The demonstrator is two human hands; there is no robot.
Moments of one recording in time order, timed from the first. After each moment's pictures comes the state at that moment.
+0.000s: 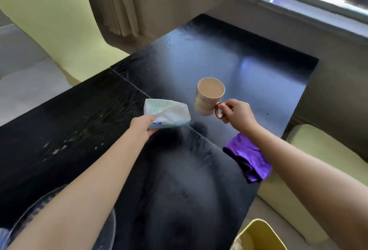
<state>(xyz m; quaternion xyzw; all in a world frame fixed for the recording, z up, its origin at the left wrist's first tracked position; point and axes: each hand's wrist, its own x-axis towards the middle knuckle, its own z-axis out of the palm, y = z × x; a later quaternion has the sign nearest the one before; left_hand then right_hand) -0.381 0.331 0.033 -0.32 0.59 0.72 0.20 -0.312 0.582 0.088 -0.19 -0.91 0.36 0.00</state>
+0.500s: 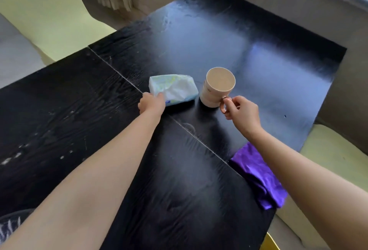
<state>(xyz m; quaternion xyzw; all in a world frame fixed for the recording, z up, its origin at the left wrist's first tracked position) -0.479 0.404 -0.042 -0.27 0.83 0.47 0.12 -0.376 0.607 0.009 -0.25 -0.88 0.40 0.06</state>
